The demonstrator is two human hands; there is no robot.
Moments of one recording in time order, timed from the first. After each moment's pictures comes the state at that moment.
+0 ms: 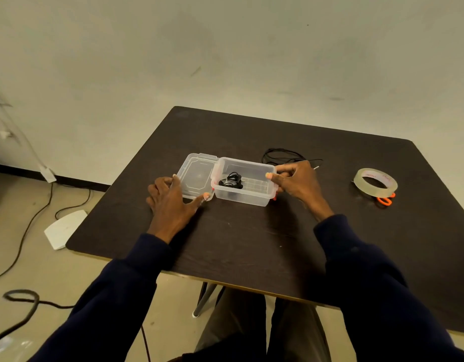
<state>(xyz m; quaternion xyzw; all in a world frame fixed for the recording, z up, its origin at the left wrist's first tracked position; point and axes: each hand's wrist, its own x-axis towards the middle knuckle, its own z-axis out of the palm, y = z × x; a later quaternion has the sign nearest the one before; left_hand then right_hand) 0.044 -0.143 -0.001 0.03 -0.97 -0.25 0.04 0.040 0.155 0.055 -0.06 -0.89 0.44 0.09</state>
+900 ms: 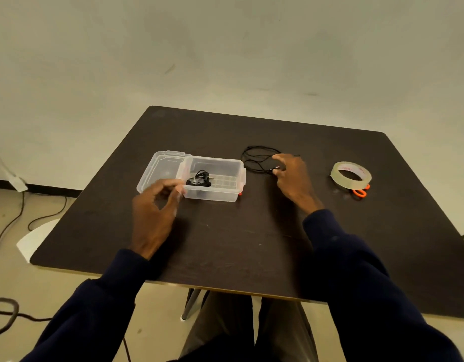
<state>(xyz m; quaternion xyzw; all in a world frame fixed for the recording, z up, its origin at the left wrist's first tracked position) 0.073 -0.123 0.013 -0.13 -0.81 -0.53 0.22 0.025 0.208 0.033 -0.07 -0.95 0.27 0.13</state>
